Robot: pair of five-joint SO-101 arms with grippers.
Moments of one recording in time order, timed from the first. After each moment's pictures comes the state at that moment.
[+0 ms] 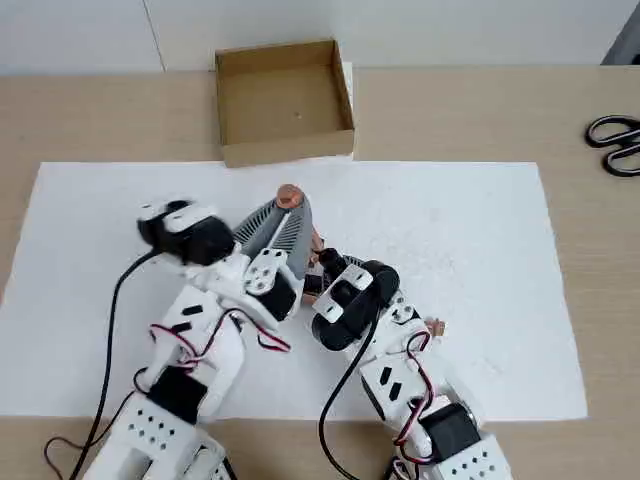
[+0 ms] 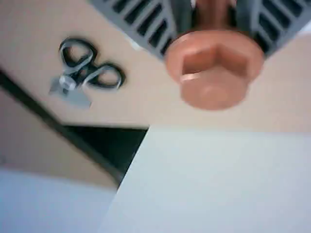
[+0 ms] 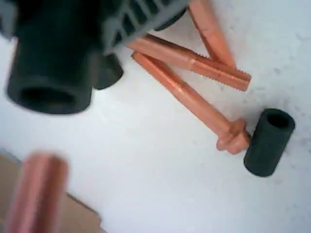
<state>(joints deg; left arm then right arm) 24.7 -67.7 77.2 4.8 28.4 -30.6 -102.4 96.2 30.3 16.4</state>
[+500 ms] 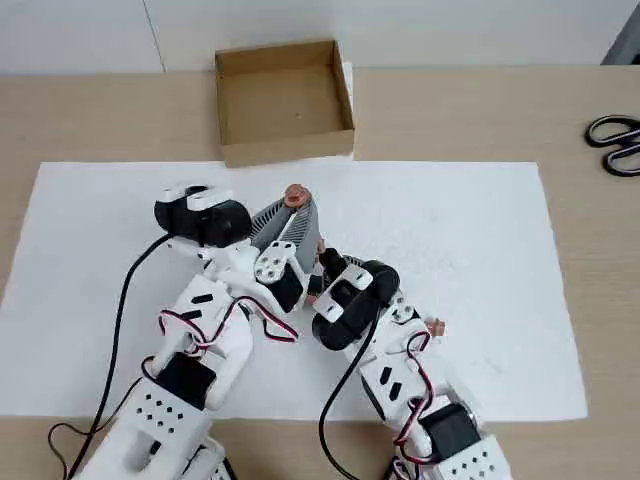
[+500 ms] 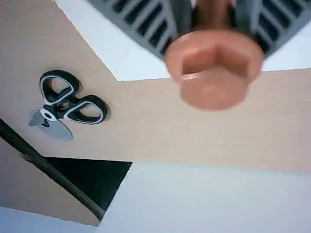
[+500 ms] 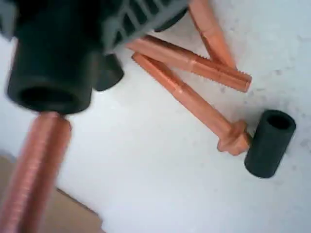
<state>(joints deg) 25.3 -61.6 74.4 4.8 28.4 -30.5 -102.4 96.2 30.3 16.4</state>
